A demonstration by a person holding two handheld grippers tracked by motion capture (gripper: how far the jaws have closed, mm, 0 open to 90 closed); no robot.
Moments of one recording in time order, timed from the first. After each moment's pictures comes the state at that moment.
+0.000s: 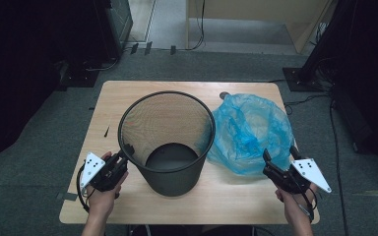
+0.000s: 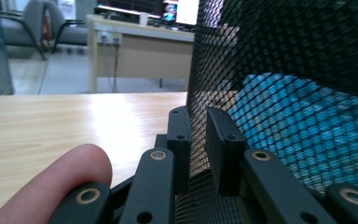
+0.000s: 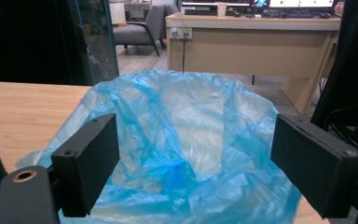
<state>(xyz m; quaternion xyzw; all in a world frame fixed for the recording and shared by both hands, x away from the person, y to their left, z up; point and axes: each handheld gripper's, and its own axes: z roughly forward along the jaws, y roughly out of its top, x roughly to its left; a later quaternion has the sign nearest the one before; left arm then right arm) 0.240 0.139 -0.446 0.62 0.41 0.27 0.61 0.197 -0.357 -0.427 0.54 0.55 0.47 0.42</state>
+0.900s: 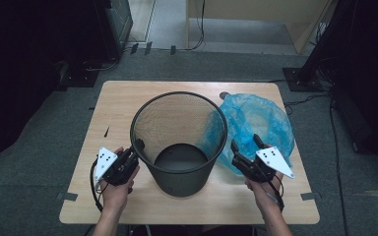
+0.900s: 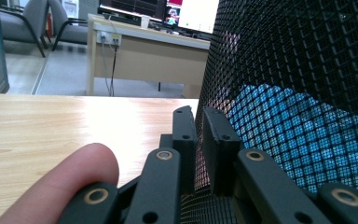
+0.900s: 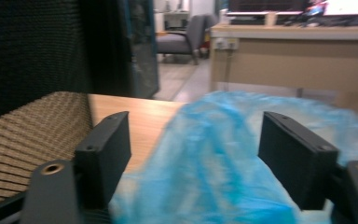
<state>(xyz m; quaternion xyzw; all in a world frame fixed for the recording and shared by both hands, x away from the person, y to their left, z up) 0.253 0.106 -0.444 0.60 0.43 0.26 0.62 0.228 -0.282 -0.419 0.50 0.58 0.52 0.39</state>
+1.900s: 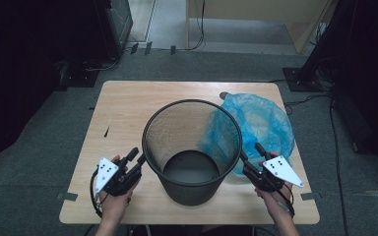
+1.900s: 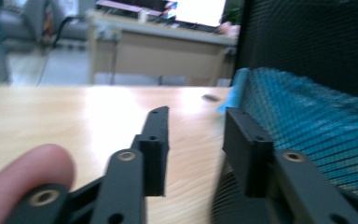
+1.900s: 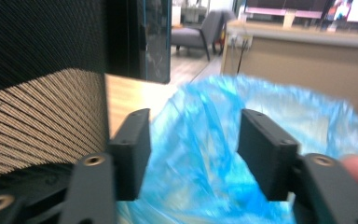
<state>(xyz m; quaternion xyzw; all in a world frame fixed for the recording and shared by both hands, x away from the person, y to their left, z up) 0.233 0.115 -0.460 0.62 0.43 0.27 0.60 0.209 -0.306 -0.435 0.46 0.62 0.51 0.38</state>
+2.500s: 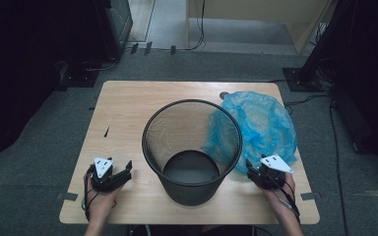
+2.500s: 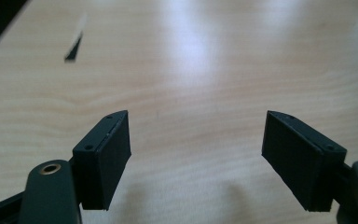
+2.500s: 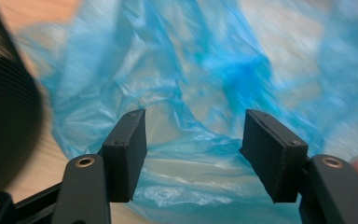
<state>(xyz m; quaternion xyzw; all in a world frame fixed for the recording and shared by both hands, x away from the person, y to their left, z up) 0.261 0.154 -0.514 0.68 0.55 0.29 0.40 0.232 -0.335 -0.490 0.55 0.69 0.35 0.33</state>
